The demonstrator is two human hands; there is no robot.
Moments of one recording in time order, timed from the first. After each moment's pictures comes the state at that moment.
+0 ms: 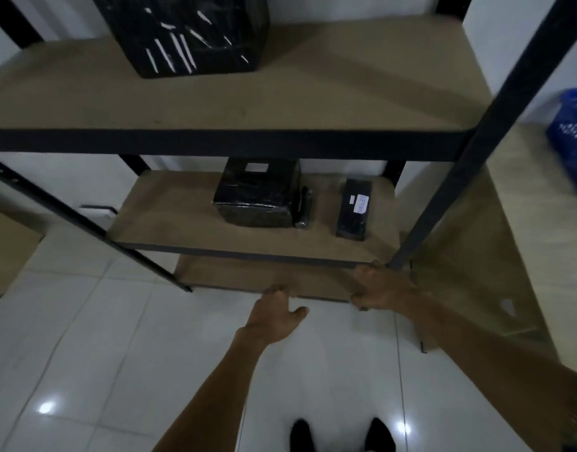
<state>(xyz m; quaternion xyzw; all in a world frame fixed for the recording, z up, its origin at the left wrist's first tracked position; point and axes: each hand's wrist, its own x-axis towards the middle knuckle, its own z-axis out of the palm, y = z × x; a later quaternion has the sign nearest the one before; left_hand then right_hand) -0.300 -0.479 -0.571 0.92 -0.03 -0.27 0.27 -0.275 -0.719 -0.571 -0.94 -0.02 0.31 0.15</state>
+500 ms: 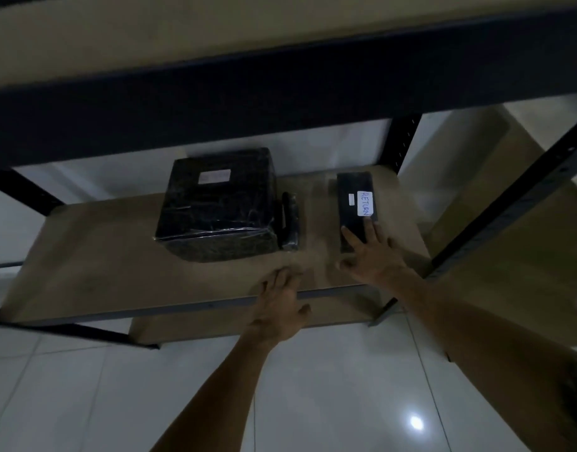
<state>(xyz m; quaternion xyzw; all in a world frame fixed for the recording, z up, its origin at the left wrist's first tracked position) -0.142 -0.485 -0.718 0.95 -0.23 -0.18 0.13 -0.140 -0.701 -0.694 -0.97 0.10 0.19 0.10</state>
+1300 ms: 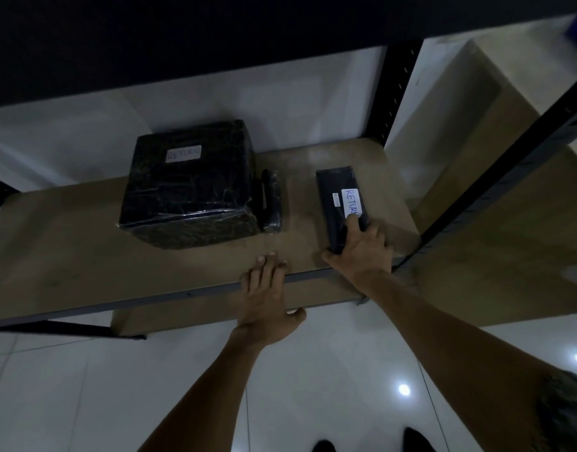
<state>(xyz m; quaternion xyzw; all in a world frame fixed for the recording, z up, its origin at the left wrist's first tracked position) -0.159 -0.479 -0.757 0.96 -0.26 -0.11 0.08 -0.163 -0.678 -0.713 -0.95 0.26 0.08 0.17</state>
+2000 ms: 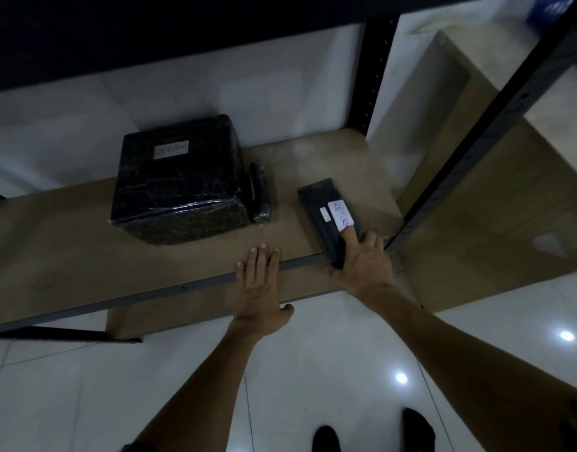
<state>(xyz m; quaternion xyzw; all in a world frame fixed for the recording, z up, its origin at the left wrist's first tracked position) -0.168 -0.474 -0.763 0.95 -0.27 -0.15 0.05 -0.219 -0.669 -0.705 -0.95 0.25 0.08 0.19</state>
